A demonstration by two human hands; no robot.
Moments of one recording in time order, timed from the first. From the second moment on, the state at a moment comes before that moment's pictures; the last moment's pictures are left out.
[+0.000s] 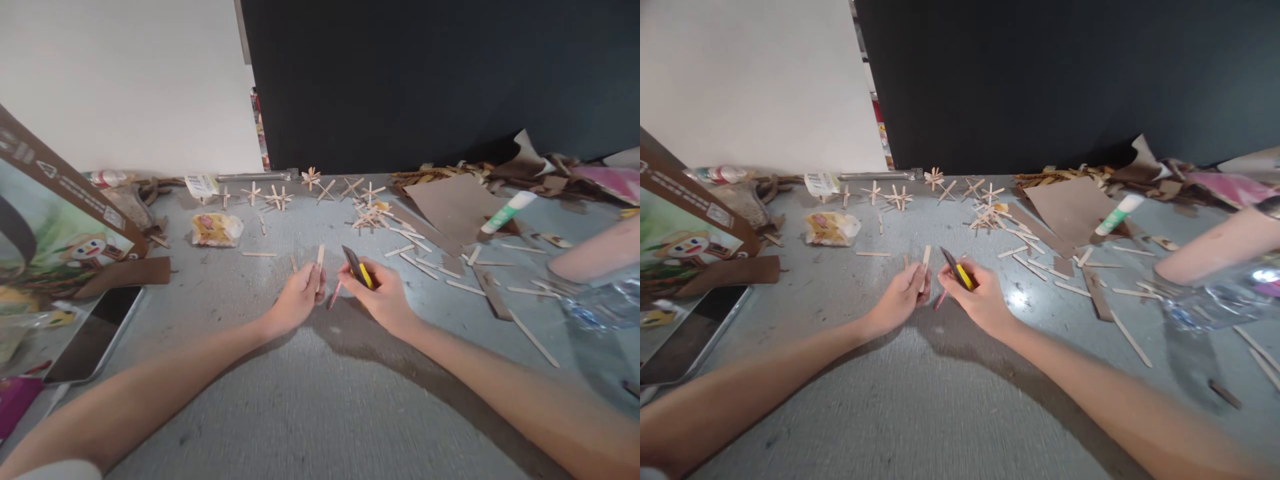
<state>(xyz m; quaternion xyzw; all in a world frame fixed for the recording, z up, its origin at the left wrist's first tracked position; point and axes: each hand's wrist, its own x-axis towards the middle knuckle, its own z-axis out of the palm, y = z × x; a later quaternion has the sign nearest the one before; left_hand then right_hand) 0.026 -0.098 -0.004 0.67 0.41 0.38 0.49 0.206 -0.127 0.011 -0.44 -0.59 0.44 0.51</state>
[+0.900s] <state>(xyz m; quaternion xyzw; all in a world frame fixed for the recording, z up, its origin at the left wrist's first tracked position) 0.024 -0.110 0.006 0.82 0.42 0.19 0.34 0.212 -0.118 -0.005 -0.46 -0.71 0.25 0.47</state>
